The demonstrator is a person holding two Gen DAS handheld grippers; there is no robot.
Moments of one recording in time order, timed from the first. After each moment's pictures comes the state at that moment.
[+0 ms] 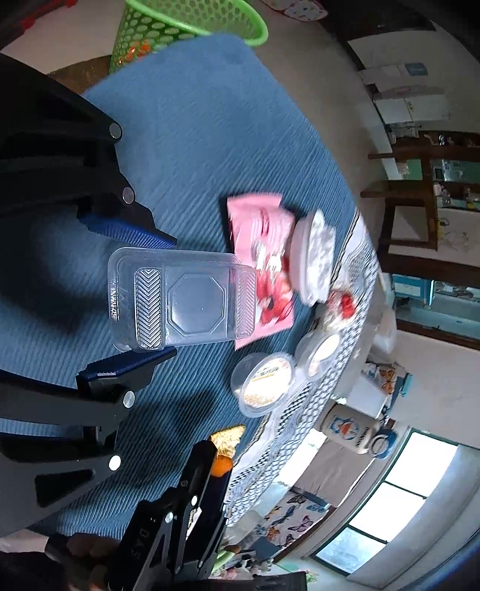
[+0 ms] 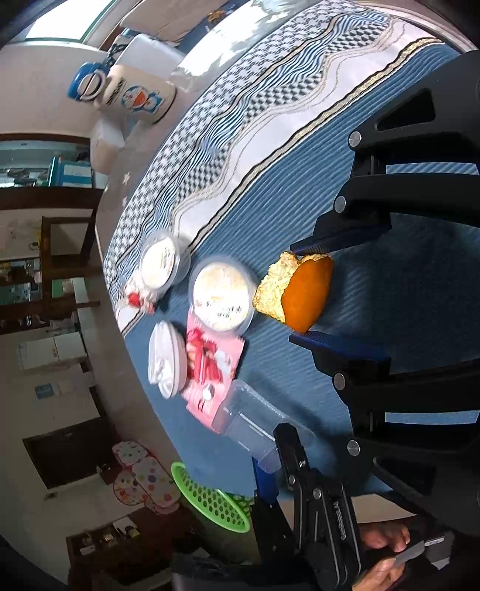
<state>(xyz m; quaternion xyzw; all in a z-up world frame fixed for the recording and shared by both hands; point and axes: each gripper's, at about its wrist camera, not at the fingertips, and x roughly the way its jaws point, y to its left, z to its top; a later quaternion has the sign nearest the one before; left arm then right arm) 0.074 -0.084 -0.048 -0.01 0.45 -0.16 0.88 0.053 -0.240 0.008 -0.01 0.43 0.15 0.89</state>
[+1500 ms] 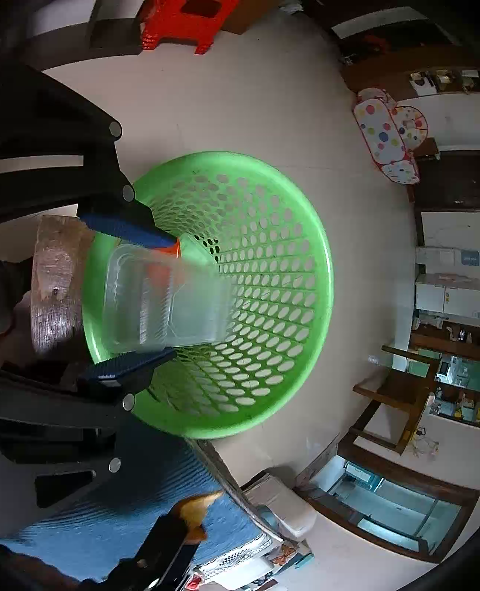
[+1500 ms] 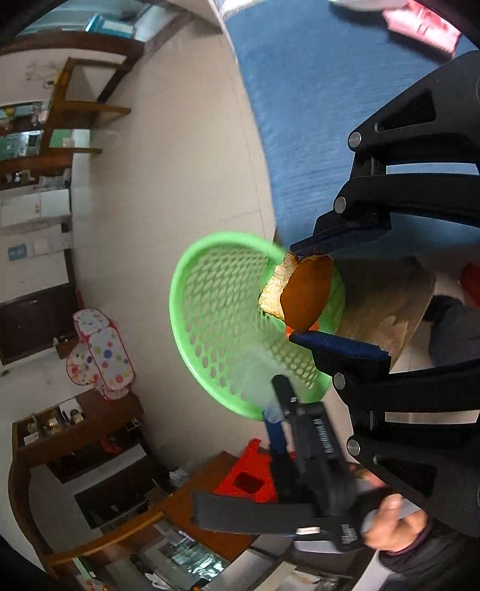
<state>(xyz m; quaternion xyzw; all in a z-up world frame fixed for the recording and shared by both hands) 0.115 0.302 -0.080 -0.14 0.46 0.14 0.86 0.159 0.154 0.013 -0.04 0.45 0.39 0.80</state>
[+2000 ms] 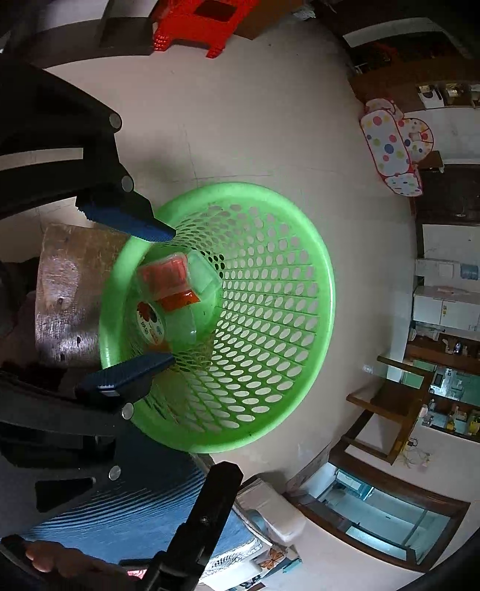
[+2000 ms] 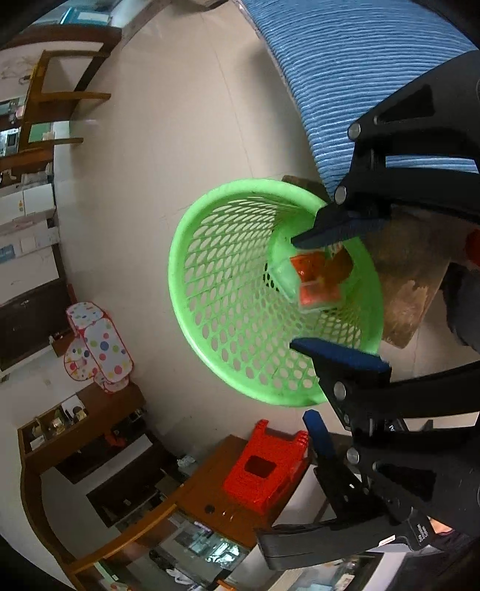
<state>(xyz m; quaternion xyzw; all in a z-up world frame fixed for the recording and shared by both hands) 0.091 0.315 -0.079 -0.15 0.45 0.16 0.86 0.170 0.177 0.012 -0.01 0.46 0.40 0.79</state>
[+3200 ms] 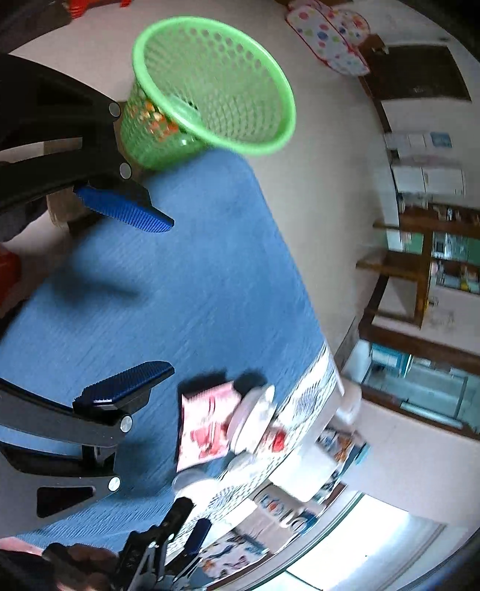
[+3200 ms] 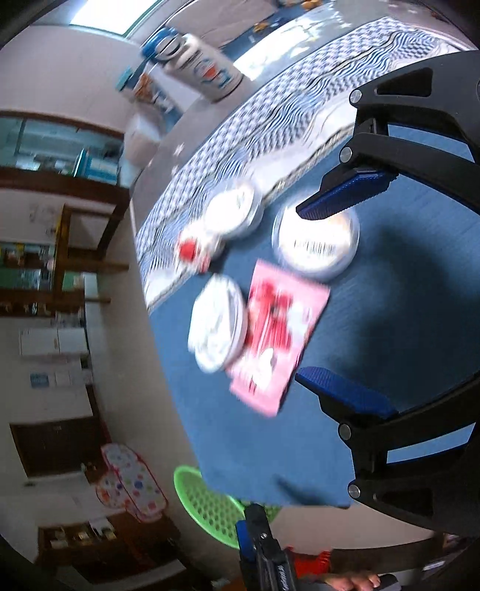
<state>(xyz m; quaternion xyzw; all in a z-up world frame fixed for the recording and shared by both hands) 0.107 0.048 -0.036 -0.07 0.44 -0.06 0.89 0.108 -0.180 0.017 -0.07 0.41 0.12 0.90</state>
